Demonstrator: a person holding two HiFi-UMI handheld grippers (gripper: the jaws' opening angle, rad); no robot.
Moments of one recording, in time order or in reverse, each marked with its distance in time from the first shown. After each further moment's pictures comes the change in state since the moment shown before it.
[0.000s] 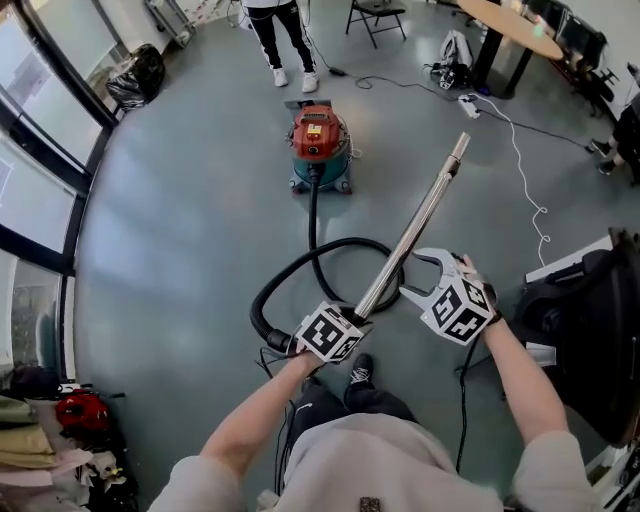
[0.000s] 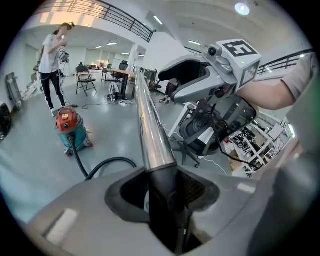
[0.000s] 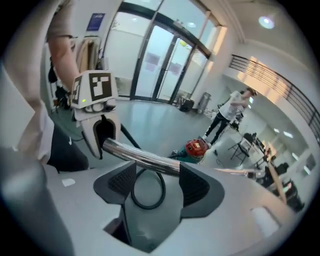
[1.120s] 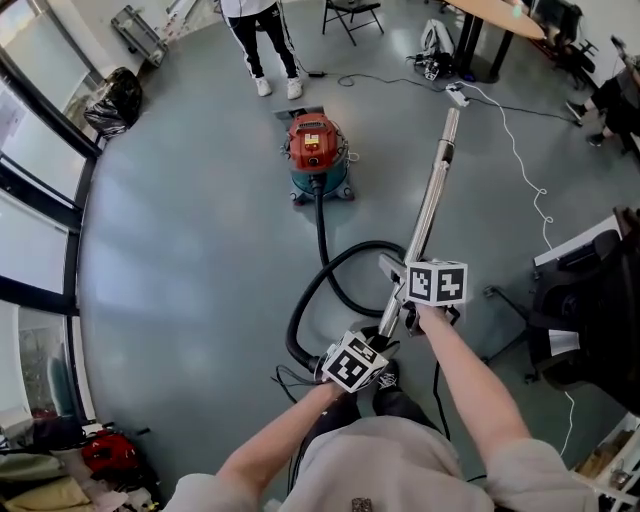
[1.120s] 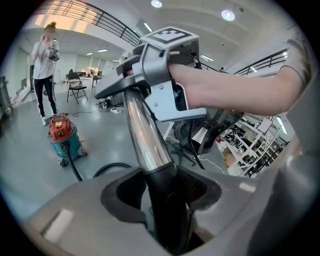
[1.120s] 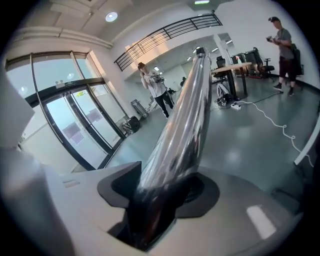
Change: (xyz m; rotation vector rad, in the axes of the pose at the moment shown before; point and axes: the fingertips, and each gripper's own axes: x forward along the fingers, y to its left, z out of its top) left arm -0.013 0.021 -0.012 0.096 -0.075 -0.081; right arm 0.124 -0.048 0.035 1.240 -0.223 -0.125
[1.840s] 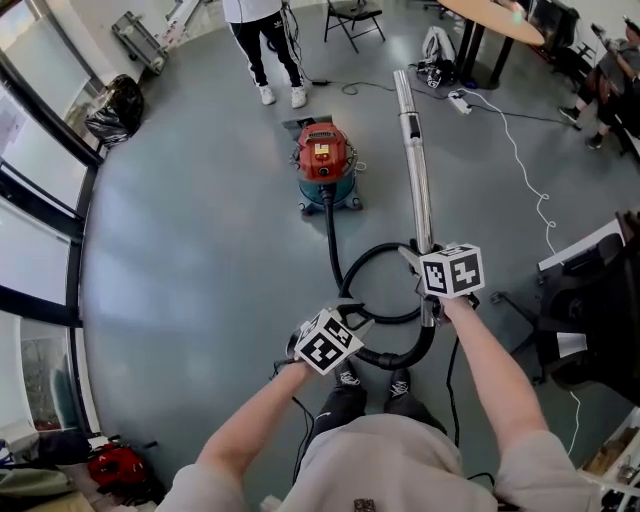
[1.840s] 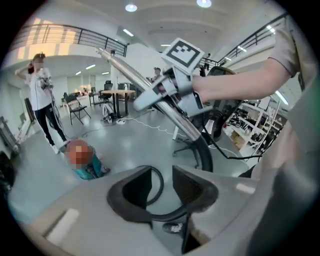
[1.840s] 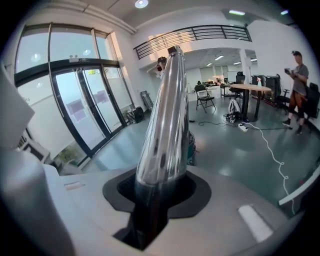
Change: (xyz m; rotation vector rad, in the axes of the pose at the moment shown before) left arm -0.076 0.108 0.013 0.230 0.005 0.102; right arm 0.016 0.022 0.044 -0.259 0.063 -0.035
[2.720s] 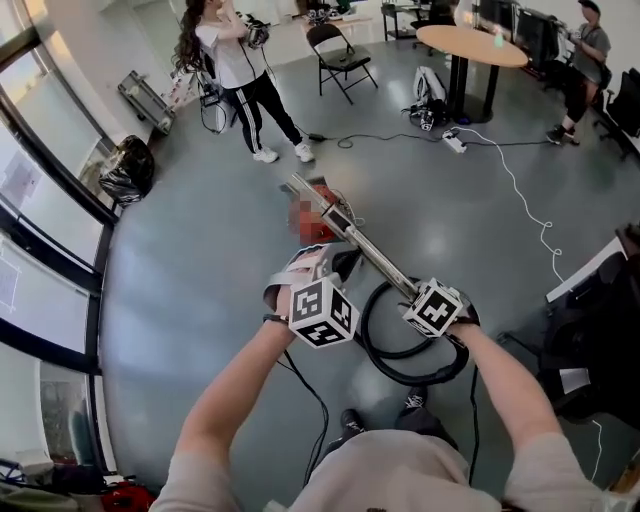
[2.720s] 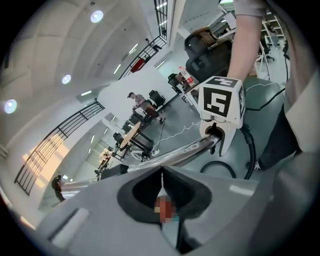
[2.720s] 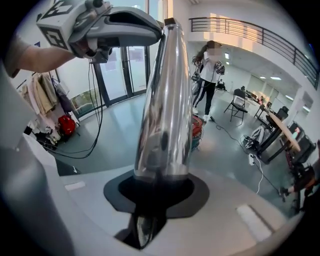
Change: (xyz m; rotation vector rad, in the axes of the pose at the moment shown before) left arm -0.026 0.108 0.245 0.767 -0.004 0.472; right arm -0.012 -0.066 -0.024 -0.562 0.304 0.066
